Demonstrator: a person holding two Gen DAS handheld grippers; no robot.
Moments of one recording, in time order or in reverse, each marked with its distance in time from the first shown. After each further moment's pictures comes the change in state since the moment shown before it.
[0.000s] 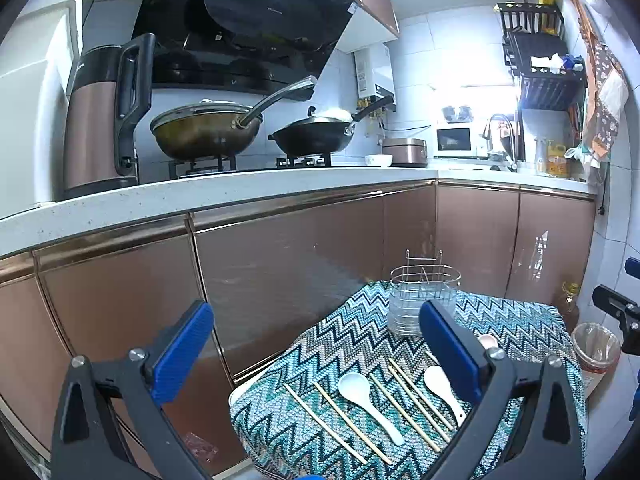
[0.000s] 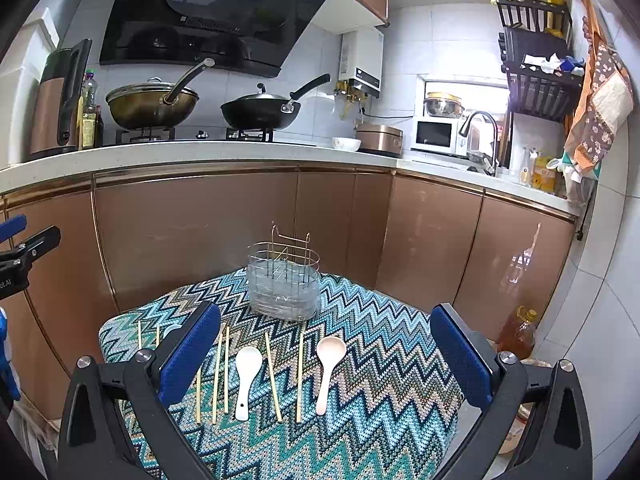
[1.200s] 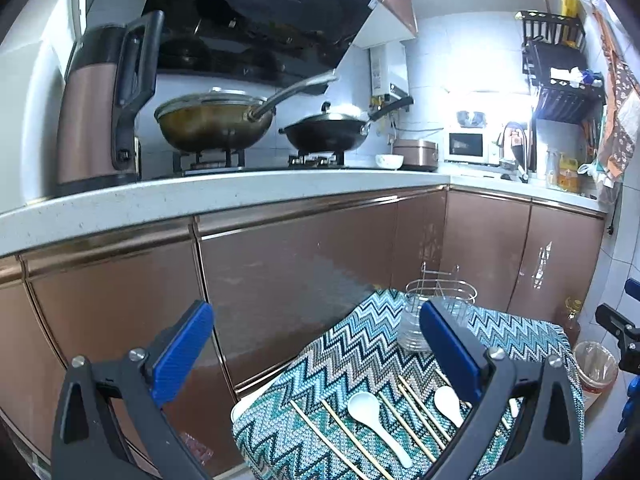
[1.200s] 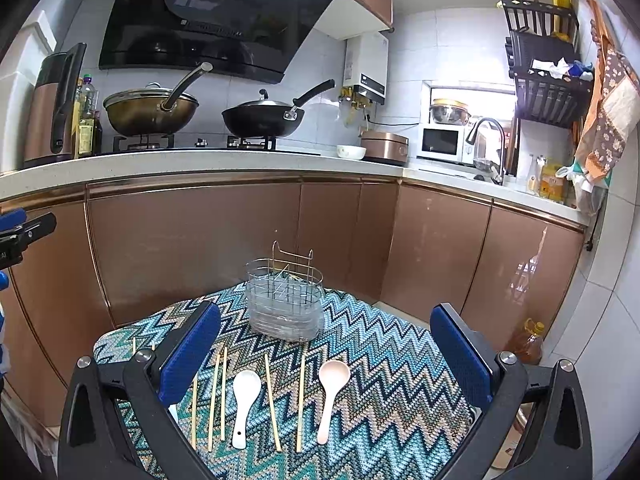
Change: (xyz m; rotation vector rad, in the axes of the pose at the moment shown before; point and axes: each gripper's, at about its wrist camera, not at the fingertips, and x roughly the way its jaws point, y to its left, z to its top) left arm 0.038 0.026 0.023 -0.054 0.029 0.015; right arm 0.033 0.000 0.016 -0.003 -0.029 0.019
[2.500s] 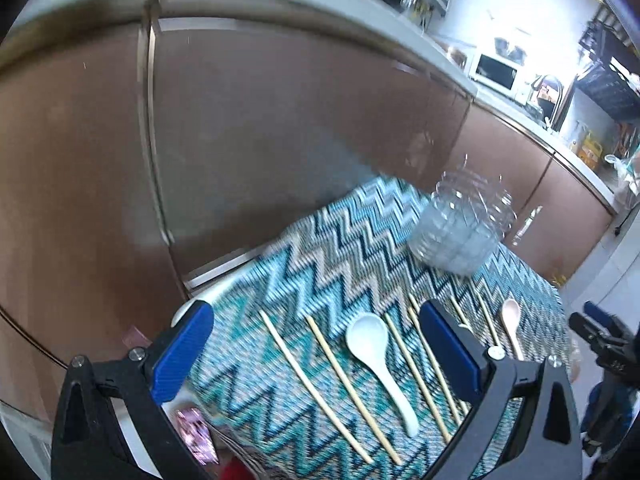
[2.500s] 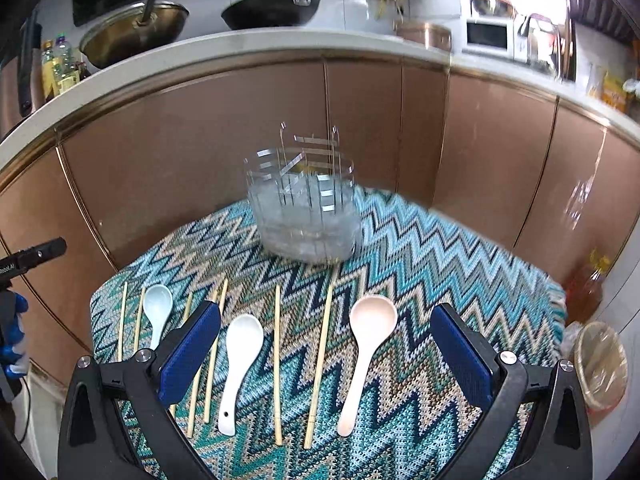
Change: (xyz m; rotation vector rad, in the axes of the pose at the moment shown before) left arm 0.141 0.030 -0.076 -0.199 0.483 -0.107; right arm 0.151 -0.018 -0.055 0.066 0.386 0.197
